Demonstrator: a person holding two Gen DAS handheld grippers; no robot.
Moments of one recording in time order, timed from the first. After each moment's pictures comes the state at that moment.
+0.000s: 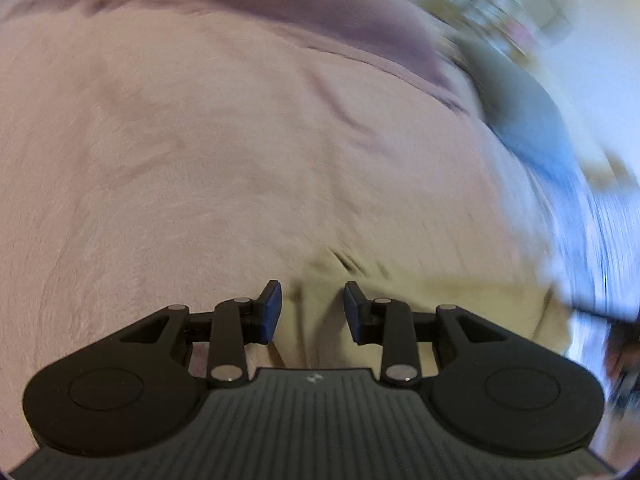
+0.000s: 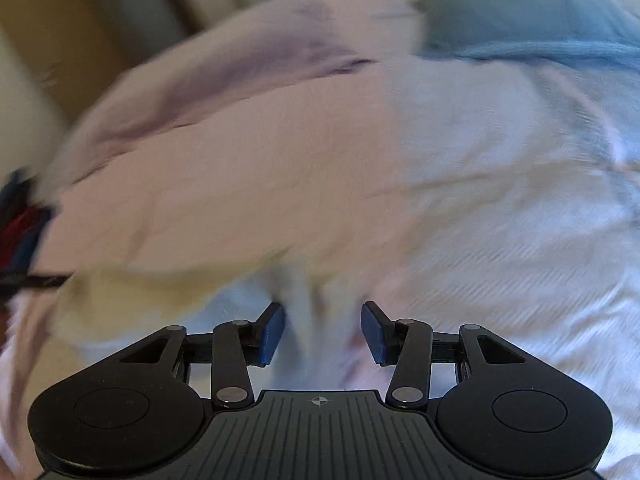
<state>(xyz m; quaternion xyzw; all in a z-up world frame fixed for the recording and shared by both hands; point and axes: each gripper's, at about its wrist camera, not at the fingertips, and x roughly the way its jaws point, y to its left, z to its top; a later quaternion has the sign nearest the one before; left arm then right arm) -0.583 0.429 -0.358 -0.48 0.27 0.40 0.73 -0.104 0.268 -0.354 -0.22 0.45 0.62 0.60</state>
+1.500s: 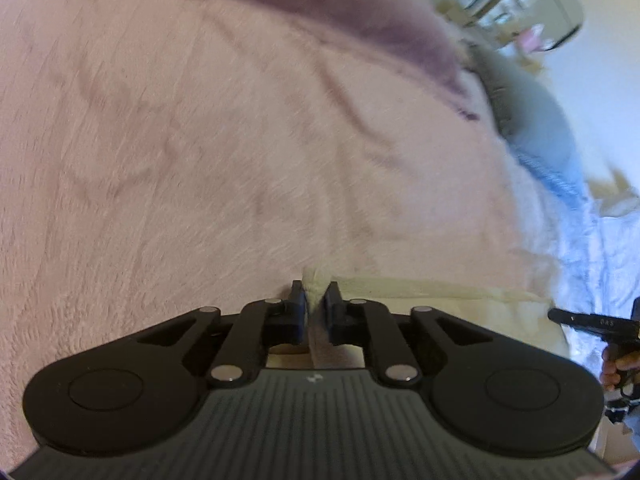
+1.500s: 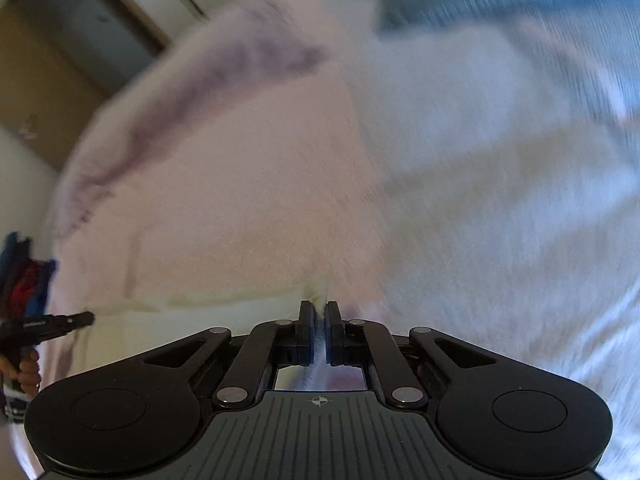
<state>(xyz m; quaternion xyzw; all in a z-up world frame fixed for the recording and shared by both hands) -0.564 0.456 -0.382 -0.46 0.30 0.38 0.74 -0.074 0.294 -0.382 -0.18 0.51 0.61 0.58</state>
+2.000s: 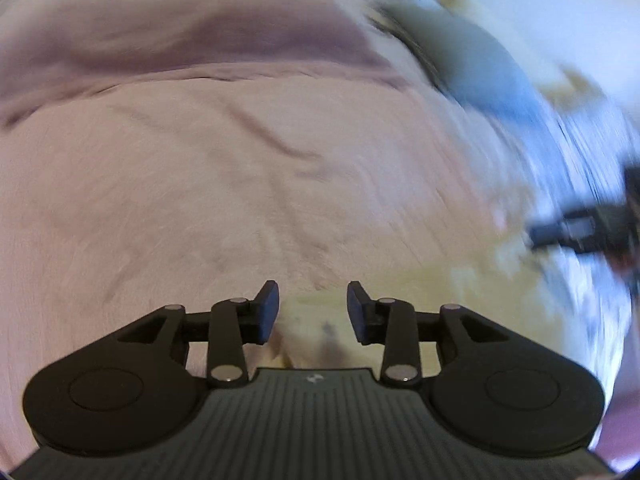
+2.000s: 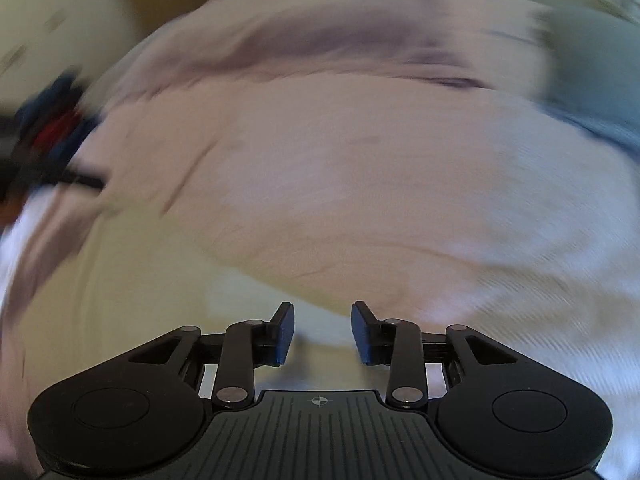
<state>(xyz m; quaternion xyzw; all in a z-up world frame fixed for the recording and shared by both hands) -0.529 0.459 -0.321 -0.30 0.39 0.26 0.83 -0.156 0.324 -0.349 -0.35 0.35 0.74 0.45</state>
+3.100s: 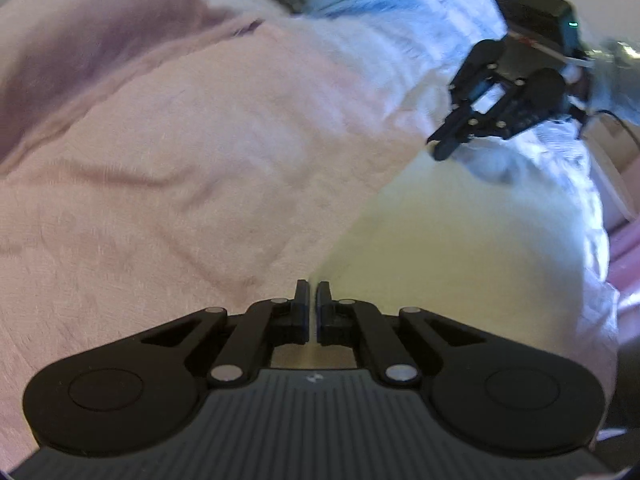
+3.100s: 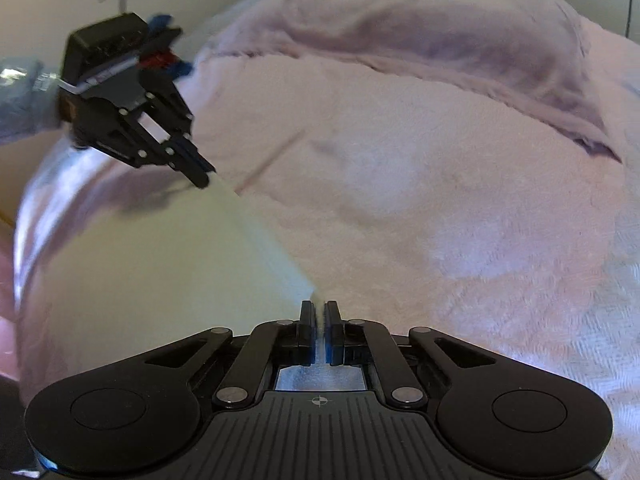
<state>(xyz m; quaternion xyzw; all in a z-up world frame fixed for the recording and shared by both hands) -0.460 0.481 -0.357 -0.18 0.48 0.08 0.85 -0.185 0.379 -0.361 -0.40 0.32 0.80 0.32</state>
